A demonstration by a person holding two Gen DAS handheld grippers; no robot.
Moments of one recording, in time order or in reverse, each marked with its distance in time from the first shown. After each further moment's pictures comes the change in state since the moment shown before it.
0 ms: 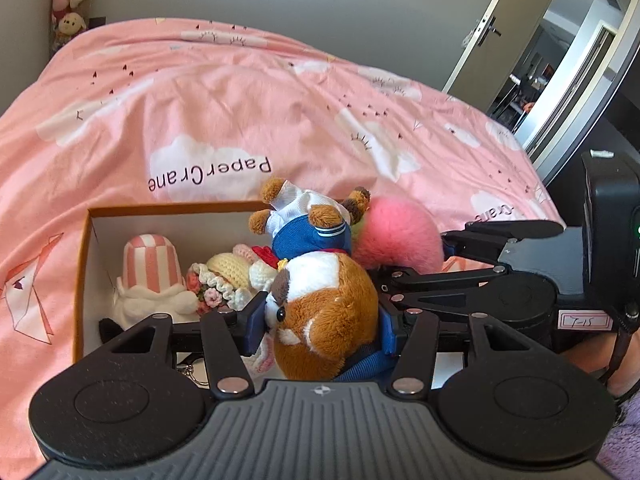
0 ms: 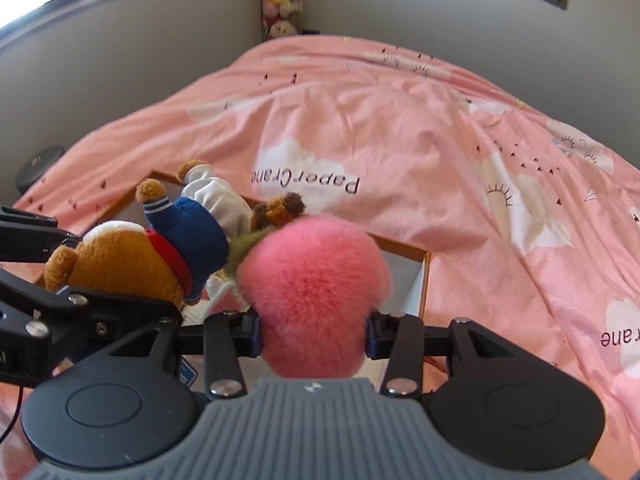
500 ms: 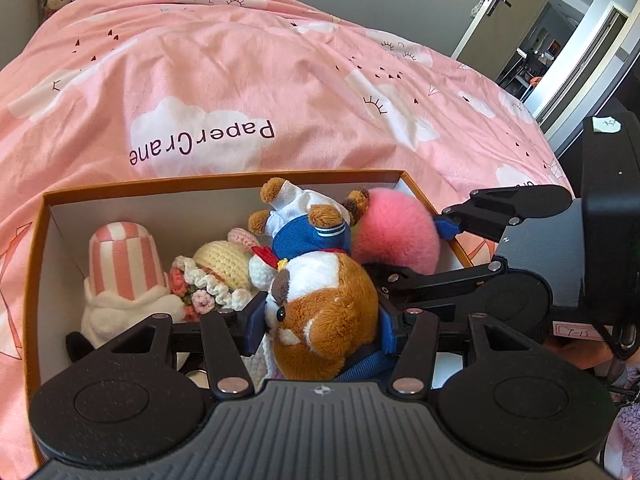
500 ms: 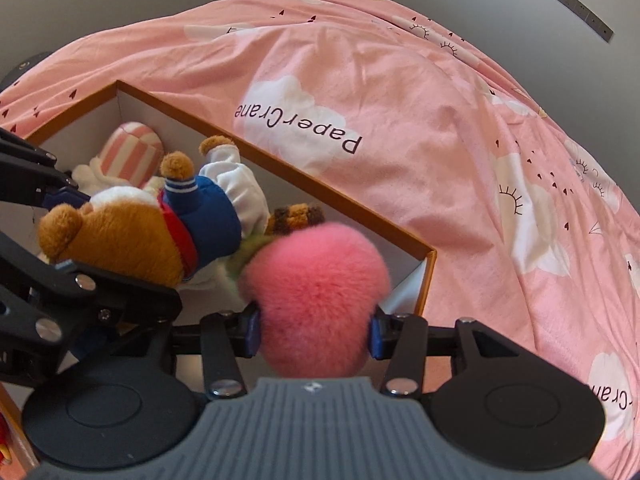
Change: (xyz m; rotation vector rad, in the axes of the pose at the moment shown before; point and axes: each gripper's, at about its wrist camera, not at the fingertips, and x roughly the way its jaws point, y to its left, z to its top) left arm 0.056 0.012 0.008 0.004 0.097 -0.003; right arm 0.052 -0.004 0.002 -0.201 0.113 -0.084
